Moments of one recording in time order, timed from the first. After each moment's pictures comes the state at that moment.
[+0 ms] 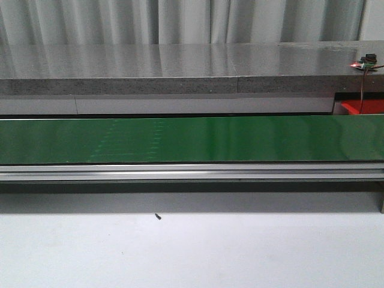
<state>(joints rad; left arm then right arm) -0.21 0.32 -0.55 0.00 0.79 -0.09 -0.07 0.78 -0.58 0.22 0.41 -0.25</state>
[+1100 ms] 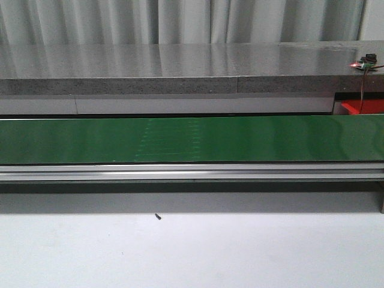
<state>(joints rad) -0.21 0.57 -0.69 0.10 0.80 -0.24 -0.07 0.47 -0.40 0.22 0.43 -0.25</state>
